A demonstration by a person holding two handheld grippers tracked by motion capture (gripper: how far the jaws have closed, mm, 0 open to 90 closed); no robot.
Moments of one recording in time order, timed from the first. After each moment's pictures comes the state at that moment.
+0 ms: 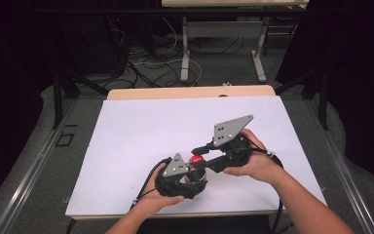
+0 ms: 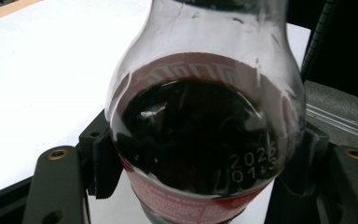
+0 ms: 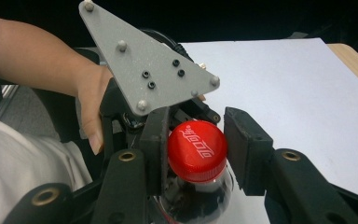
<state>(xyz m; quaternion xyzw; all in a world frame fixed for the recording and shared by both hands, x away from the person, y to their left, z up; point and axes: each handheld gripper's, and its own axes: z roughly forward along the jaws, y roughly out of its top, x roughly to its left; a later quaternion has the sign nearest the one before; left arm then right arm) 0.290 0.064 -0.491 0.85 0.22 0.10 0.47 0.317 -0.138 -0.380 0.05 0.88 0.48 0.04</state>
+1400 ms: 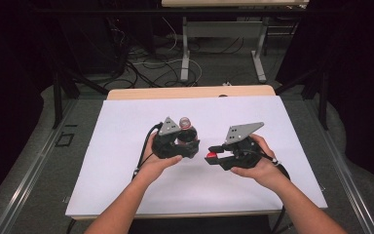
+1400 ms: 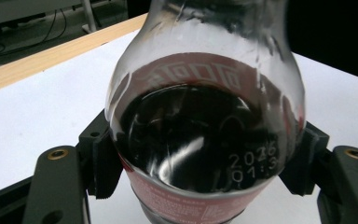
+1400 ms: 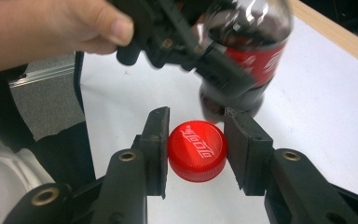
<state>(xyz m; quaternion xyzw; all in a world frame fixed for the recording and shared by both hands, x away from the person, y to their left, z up) 0.376 0.067 -0.457 0.80 0.31 0.15 0.48 0.327 -0.170 -0.421 0.19 0.87 0.45 0.09</state>
